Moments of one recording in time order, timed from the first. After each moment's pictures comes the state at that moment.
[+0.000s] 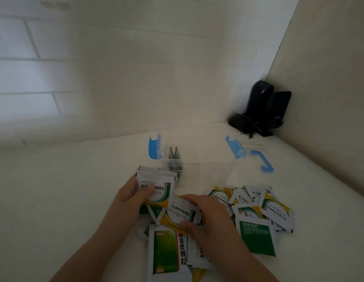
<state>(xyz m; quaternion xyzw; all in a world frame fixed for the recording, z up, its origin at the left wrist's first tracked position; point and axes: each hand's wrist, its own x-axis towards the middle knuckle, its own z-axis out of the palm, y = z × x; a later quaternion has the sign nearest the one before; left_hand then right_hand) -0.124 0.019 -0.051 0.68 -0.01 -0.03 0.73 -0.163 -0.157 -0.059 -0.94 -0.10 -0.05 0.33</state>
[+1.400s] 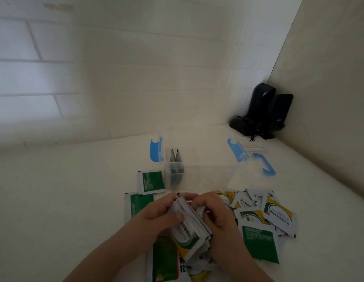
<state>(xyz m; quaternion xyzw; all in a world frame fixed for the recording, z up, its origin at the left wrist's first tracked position) -0.133 0.004 -0.052 0.64 -0.14 -0.25 0.71 -0.155 -0.155 -0.067 -0.78 -0.13 -0.13 0.60</state>
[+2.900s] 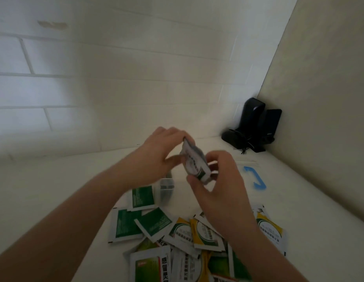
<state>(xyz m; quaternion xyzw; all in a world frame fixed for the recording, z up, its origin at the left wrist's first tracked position) -0.057 -0.016 0.054 0.87 -0.36 0.09 0.32 -0.128 -0.160 0.026 -0.88 -0.07 -0.22 0.42</state>
